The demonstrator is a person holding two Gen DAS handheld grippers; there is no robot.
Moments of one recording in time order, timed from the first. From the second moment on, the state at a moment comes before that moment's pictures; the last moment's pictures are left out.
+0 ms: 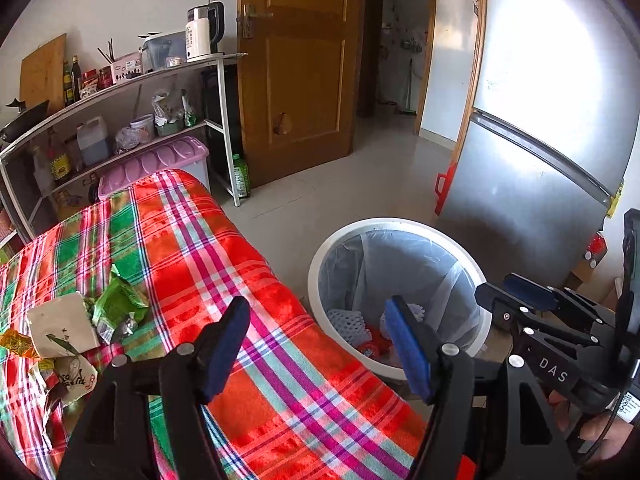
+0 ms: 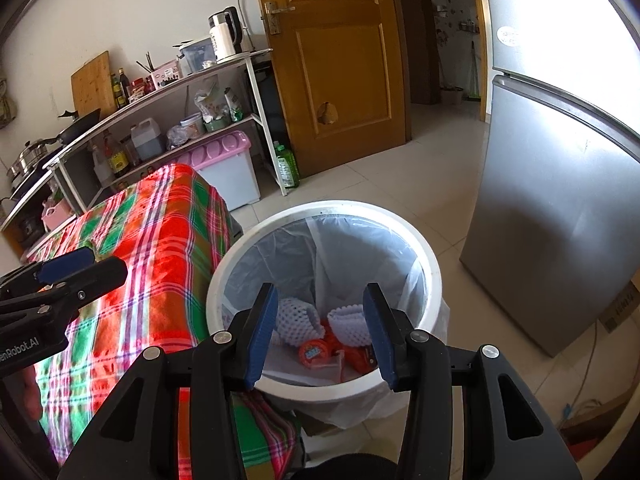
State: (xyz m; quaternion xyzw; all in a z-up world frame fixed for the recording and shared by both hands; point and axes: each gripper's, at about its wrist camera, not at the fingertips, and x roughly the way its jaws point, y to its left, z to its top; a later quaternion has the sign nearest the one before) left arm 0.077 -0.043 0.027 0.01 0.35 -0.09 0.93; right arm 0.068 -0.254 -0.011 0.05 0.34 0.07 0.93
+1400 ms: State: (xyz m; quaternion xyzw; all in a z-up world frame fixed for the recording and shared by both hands) left arm -0.028 0.205 -0.010 -0.08 0.37 0.10 0.92; right arm 0.057 -0.033 -0.013 -0.03 0.36 0.27 0.89
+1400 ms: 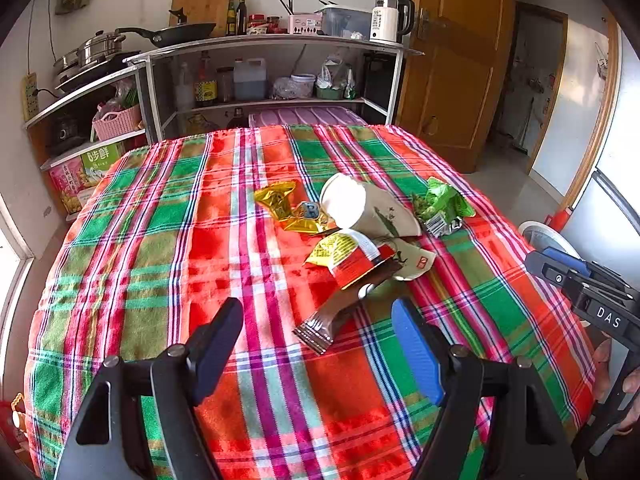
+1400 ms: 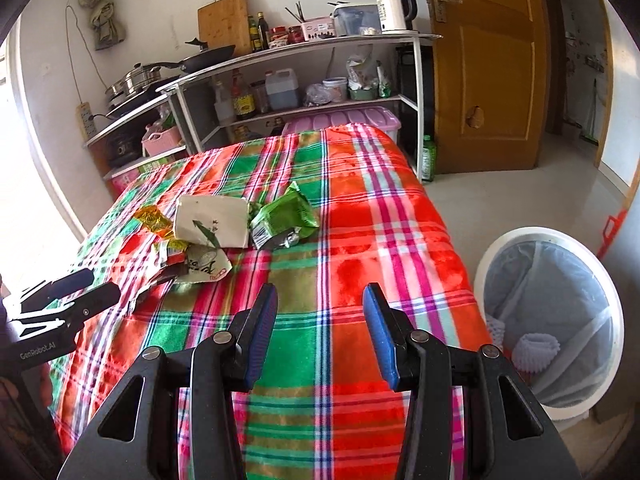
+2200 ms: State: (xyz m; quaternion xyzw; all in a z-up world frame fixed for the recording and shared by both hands) left arm 0.036 0.228 -0.023 -0.13 0.40 0.07 0.90; right arm 0.115 0.019 -0.016 -0.01 0.38 0.29 0.88
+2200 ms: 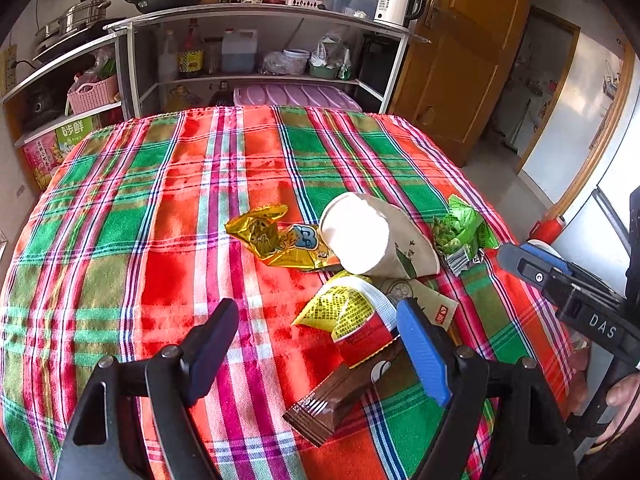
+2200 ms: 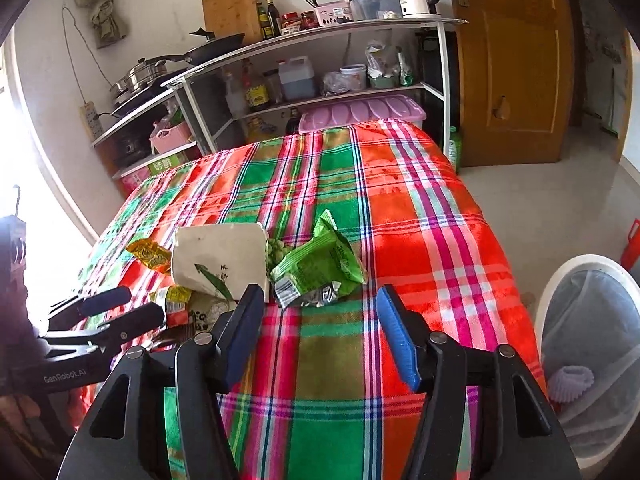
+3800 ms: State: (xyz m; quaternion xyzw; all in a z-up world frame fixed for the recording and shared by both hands) left arm 0.043 0.225 -0.026 -0.13 0.40 0.07 0.91; right arm 0.142 0.032 -0.036 -0.03 0.41 0.29 0.87
